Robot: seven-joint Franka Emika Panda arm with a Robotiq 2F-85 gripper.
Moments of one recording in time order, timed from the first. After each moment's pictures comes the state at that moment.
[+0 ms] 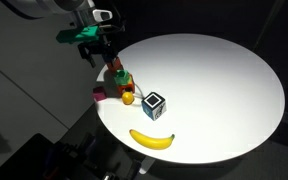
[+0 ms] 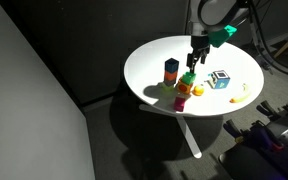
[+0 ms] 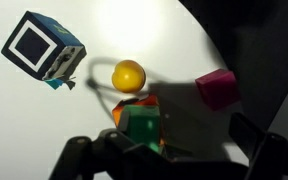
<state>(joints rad) 0.17 0.29 0.09 -2.16 -0.09 2.33 0.01</state>
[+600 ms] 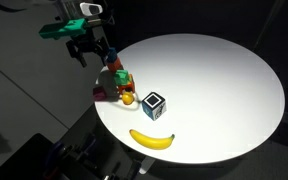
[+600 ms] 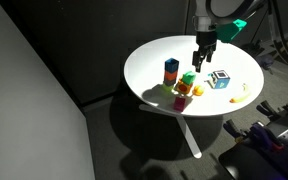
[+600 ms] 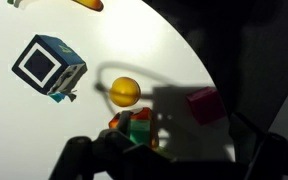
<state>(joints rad) 0.17 0.17 0.12 -2.25 -0.09 2.27 0.01</state>
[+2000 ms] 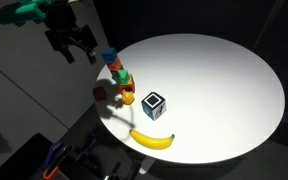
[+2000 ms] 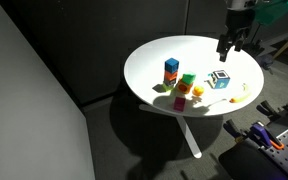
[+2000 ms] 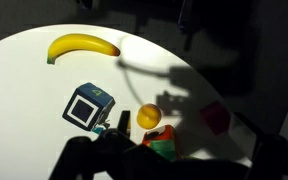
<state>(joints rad) 0.13 -0.18 0.11 -2.47 -0.06 2.17 0.11</state>
